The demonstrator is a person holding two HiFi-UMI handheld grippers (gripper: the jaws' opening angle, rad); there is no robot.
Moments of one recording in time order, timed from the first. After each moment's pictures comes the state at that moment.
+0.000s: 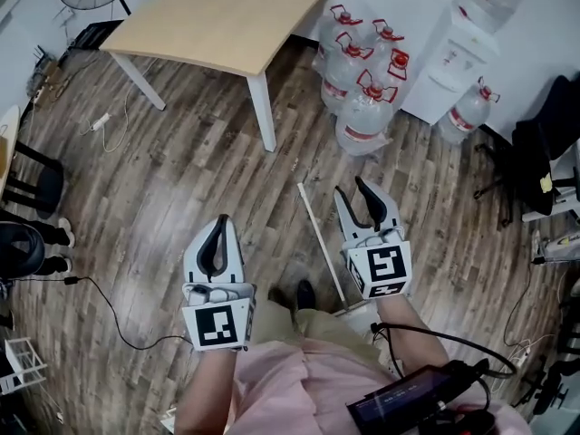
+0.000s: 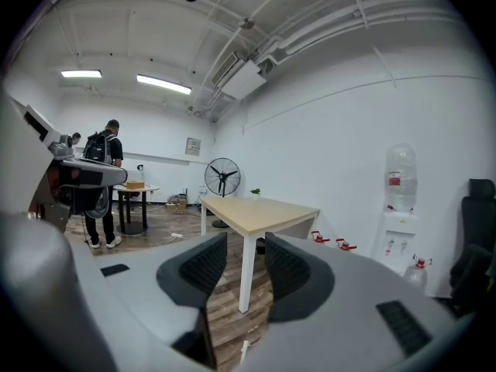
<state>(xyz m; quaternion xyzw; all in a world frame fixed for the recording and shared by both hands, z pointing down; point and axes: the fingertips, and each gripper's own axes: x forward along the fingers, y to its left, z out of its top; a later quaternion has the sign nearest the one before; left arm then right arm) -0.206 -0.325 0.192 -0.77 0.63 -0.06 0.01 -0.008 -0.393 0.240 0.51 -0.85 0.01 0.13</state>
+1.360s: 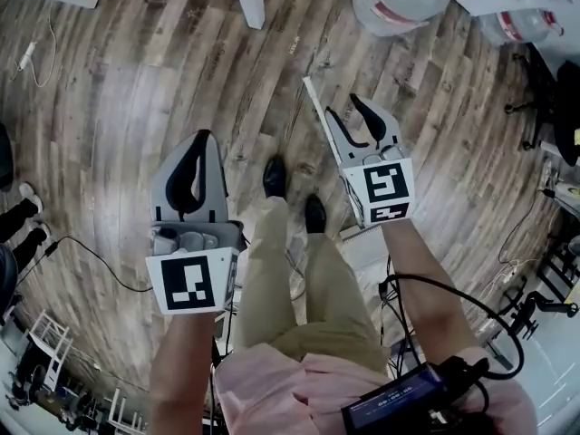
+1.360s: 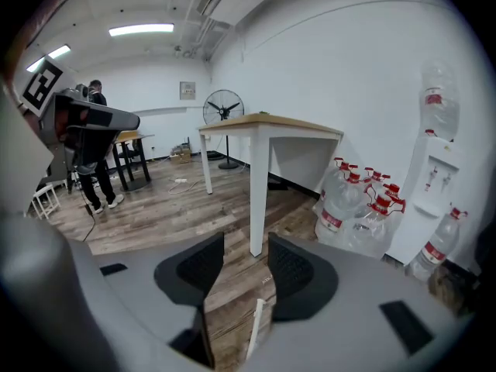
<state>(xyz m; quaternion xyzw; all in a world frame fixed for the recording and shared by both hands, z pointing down) -0.275 -0.558 0.486 -0.81 0.55 -0.13 -0.12 -0.090 -0.579 0.609 0.46 -0.83 0.14 0.30</state>
